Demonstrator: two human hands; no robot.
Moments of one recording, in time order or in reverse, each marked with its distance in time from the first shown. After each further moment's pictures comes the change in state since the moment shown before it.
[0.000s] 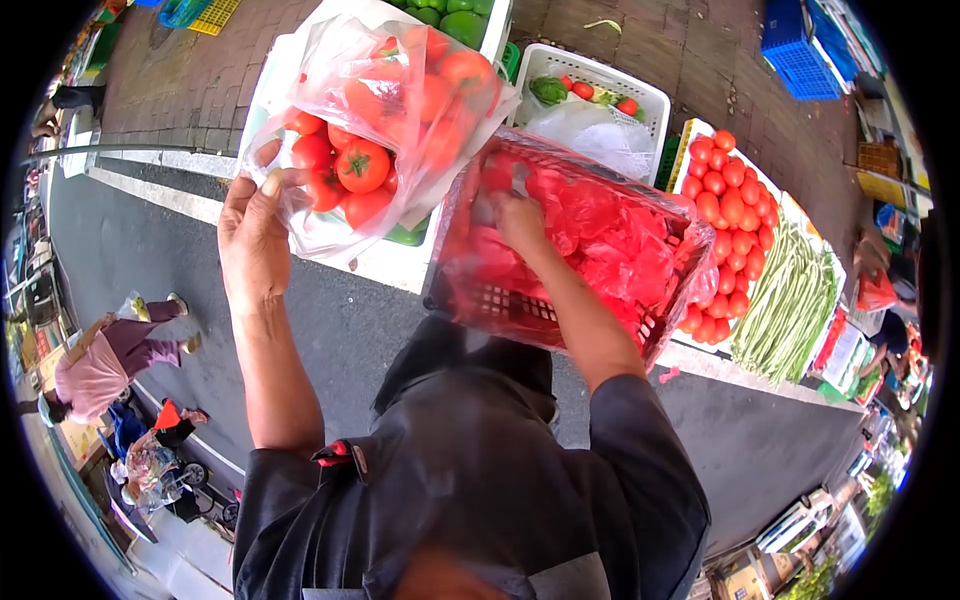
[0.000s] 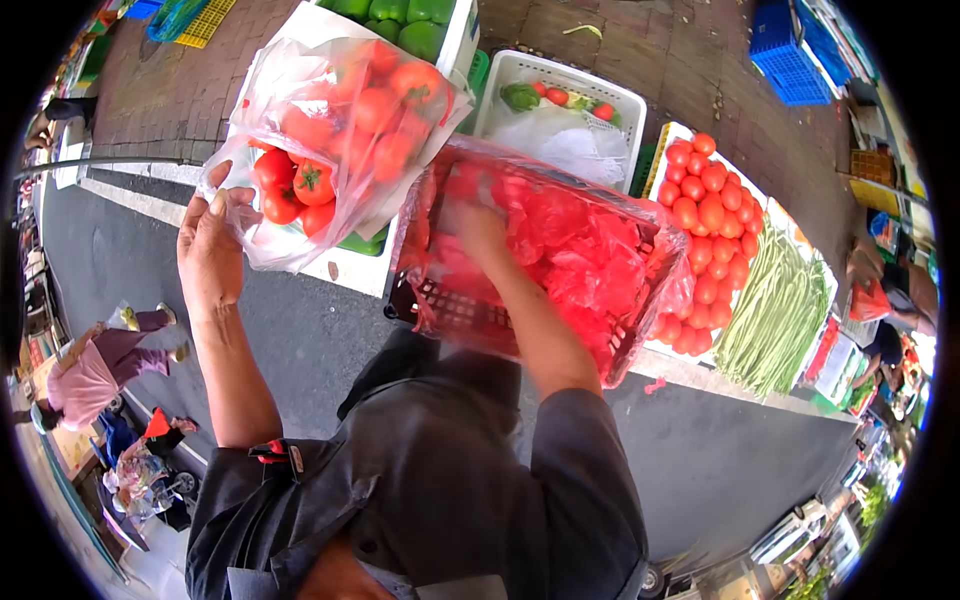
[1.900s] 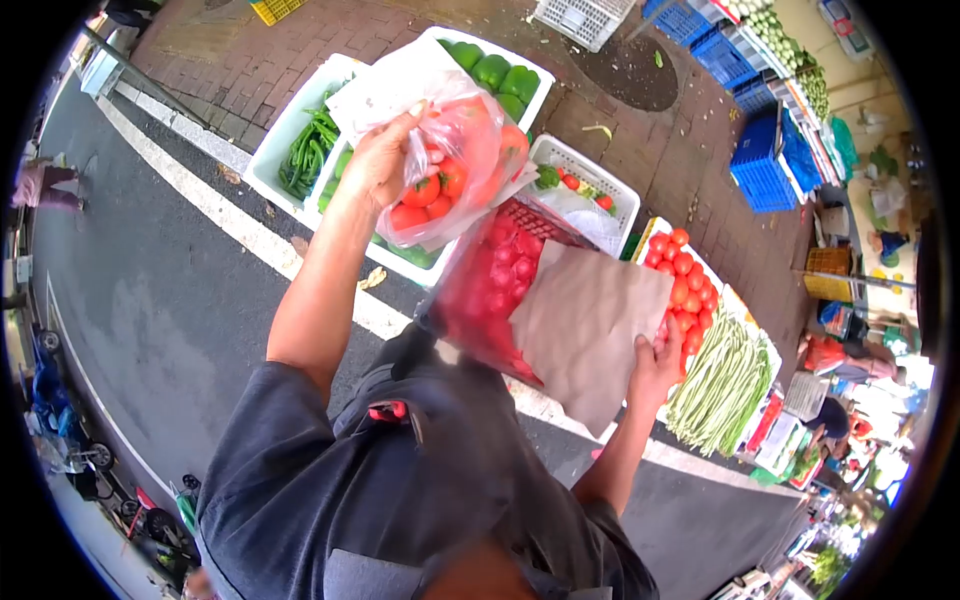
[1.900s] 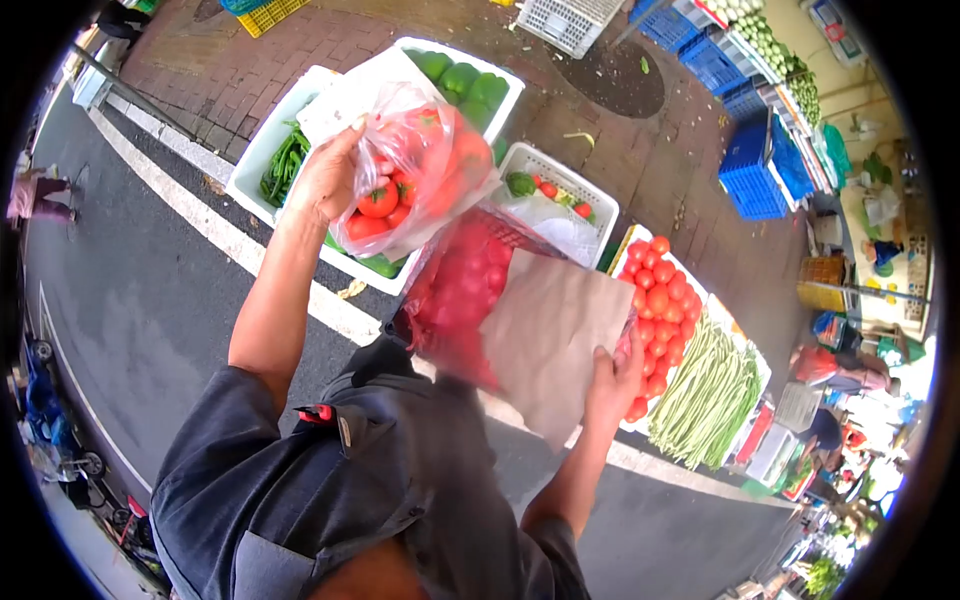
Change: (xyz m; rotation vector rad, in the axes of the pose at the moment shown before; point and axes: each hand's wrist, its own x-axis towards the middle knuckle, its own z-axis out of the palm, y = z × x) left_hand 0.051 -0.002 0.019 -0.427 -0.083 -0.325; right_hand -0.248 -0.075 -0.248 0.725 0.750 0.343
